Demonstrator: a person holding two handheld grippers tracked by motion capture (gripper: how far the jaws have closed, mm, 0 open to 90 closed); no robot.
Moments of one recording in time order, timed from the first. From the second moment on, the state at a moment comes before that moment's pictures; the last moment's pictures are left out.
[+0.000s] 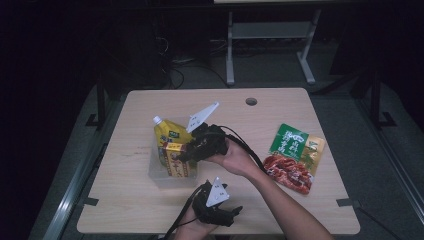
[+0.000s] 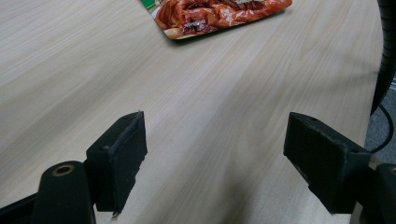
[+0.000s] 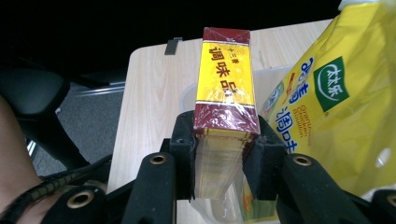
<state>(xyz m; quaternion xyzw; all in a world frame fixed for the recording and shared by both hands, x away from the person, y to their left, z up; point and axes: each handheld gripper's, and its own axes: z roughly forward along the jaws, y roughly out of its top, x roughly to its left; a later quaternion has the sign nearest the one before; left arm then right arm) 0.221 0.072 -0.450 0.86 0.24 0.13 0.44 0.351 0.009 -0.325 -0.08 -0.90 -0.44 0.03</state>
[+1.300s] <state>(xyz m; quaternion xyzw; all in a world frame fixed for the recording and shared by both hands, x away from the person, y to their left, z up) 0.220 0.073 -0.449 0.86 0.24 0.13 0.43 0.352 0.036 -0.364 -0.08 -0.92 -0.38 0.04</state>
